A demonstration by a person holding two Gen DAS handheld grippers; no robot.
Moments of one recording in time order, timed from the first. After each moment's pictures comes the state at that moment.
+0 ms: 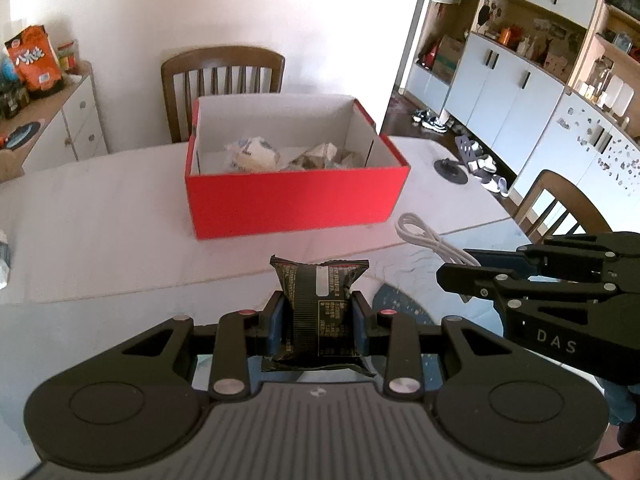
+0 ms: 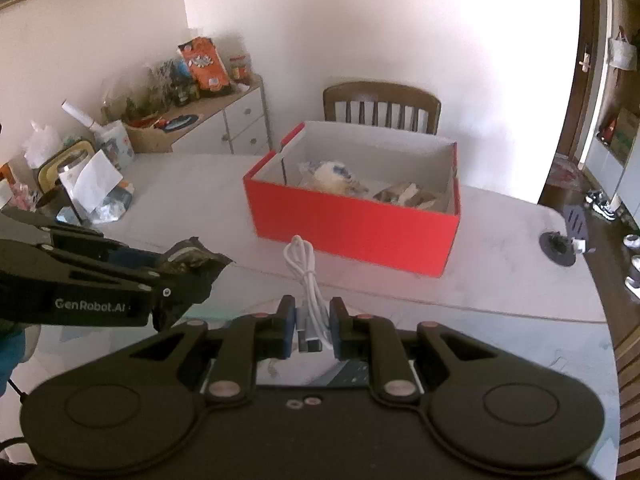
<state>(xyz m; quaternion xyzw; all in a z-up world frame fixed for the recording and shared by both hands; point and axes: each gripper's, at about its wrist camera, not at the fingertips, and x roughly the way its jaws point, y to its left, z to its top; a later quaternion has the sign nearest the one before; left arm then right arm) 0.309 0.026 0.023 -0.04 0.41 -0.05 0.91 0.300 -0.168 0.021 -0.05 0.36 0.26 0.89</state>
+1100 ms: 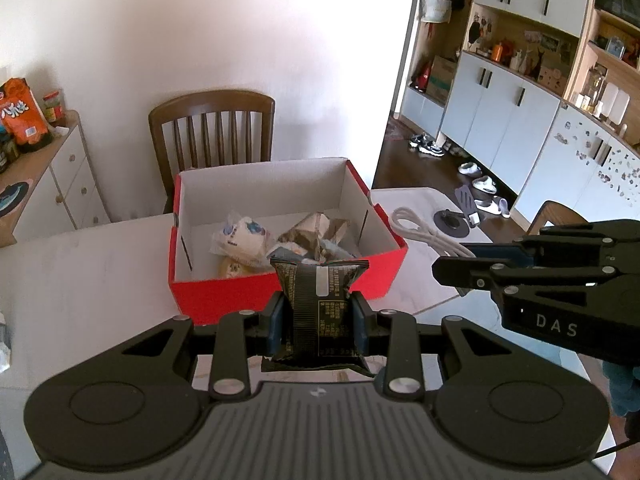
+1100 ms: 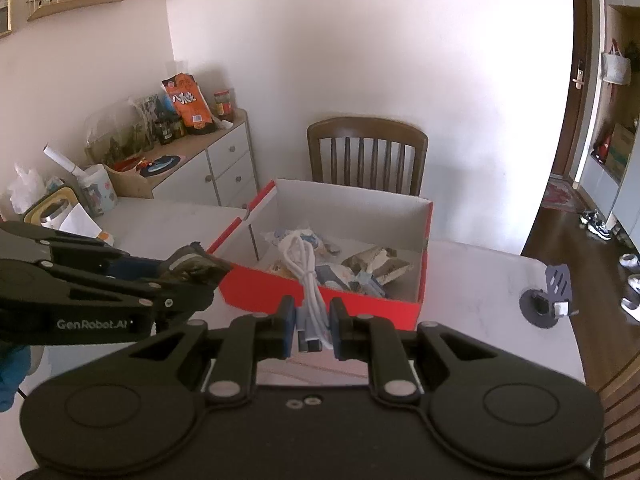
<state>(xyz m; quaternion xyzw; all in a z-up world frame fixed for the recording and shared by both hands) 0.379 0.010 0.063 -0.01 0.37 -0.05 0.93 0.371 -0.181 0.062 -0.04 0.33 0.25 0.91</state>
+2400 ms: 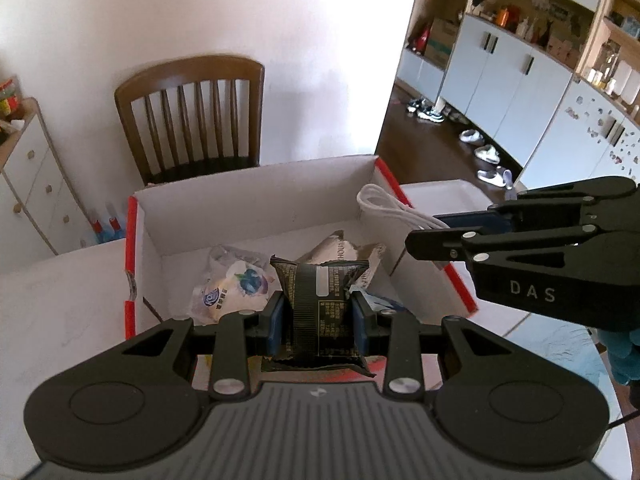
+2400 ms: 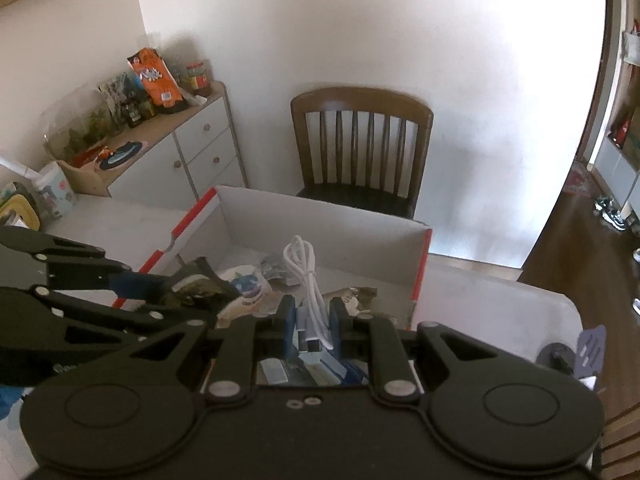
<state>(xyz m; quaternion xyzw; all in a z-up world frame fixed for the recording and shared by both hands) 0.539 0.027 0.012 0.00 0.43 -0.07 0.90 0.528 -0.160 0.025 -0.06 0.39 0.26 0.88</state>
